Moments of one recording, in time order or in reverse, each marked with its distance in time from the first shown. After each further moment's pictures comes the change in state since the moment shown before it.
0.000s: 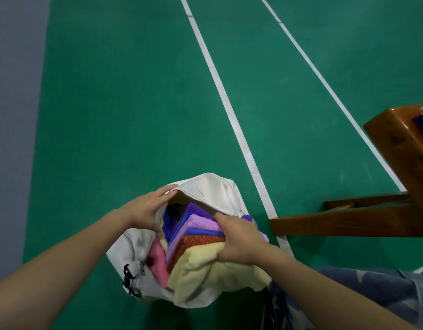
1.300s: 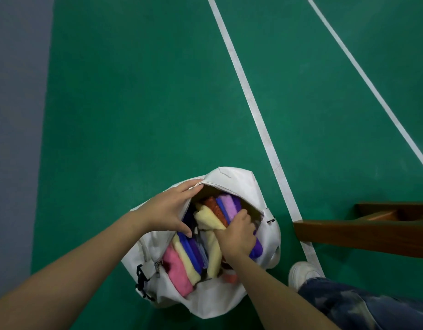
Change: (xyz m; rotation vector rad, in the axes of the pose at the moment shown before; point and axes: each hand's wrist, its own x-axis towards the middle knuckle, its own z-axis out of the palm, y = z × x) left_hand 0.013 0.005 -0.008 -0.181 0.071 0.047; right_hand 0.097 -0.005 0.094 0.207 0.260 0.784
